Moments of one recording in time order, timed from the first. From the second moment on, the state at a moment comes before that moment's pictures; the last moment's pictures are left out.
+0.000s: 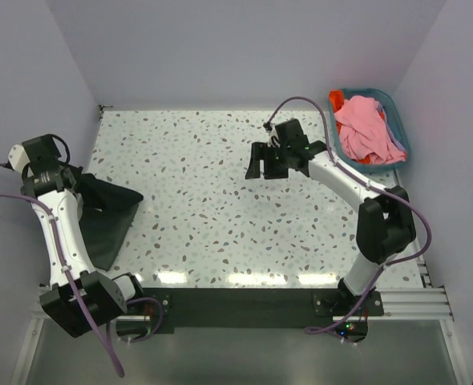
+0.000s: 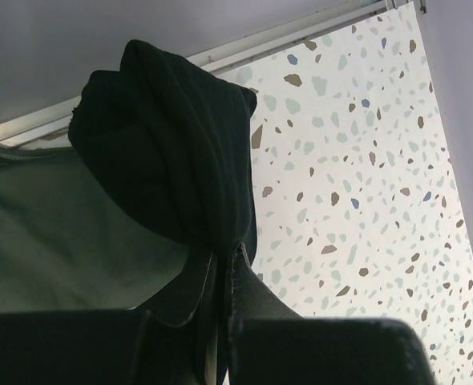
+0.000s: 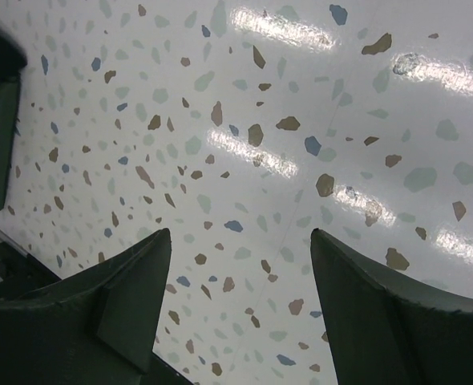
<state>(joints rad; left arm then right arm) 0.47 1.17 1.22 -0.82 -0.21 -0.76 0.47 1.72 1.37 -0.51 -0.28 0.42</state>
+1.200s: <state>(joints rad) 0.16 0.71 0.76 -0.55 0.05 -0.70 0.51 1.44 1.10 -0.51 -0.17 0.41</state>
